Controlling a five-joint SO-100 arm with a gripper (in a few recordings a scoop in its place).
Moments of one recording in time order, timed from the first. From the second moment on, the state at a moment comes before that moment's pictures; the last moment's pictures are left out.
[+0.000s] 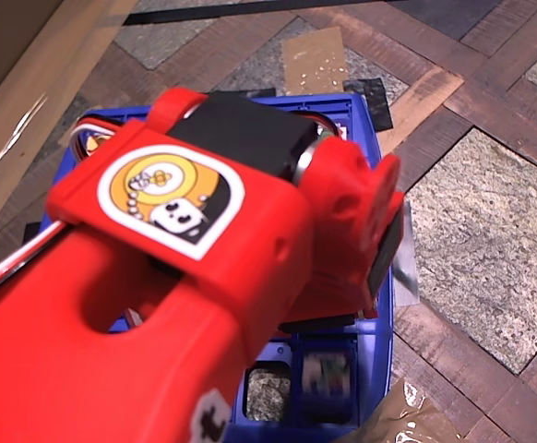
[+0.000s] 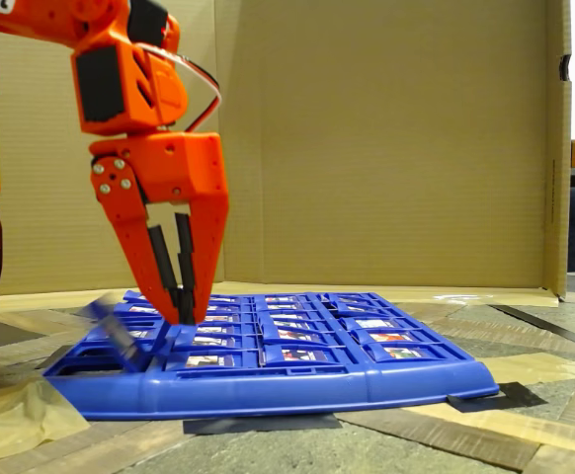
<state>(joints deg) 31.5 97.0 108.3 68.5 145.5</state>
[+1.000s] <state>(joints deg) 19.8 119.7 120.2 32.7 164.4</state>
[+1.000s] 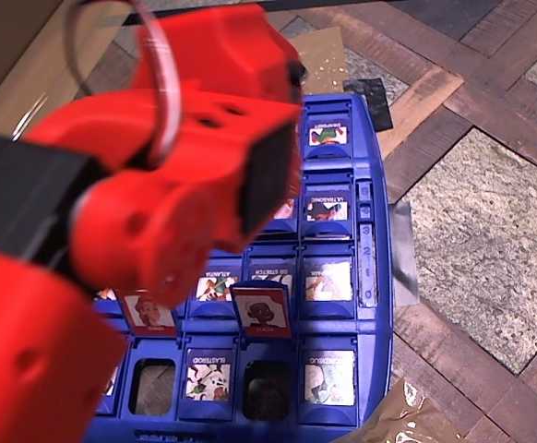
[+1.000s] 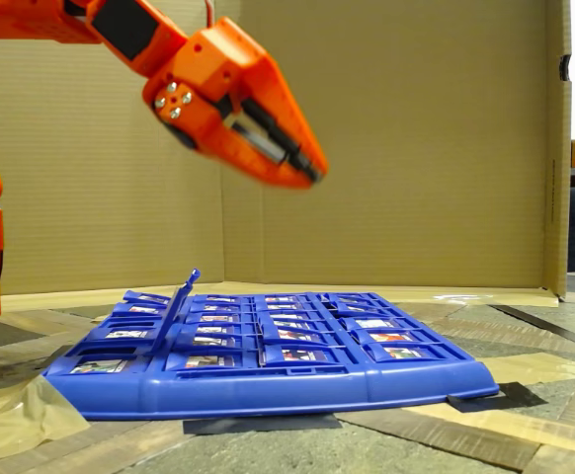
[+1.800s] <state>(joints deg) 3.3 156.5 155.7 -36.3 167.2</state>
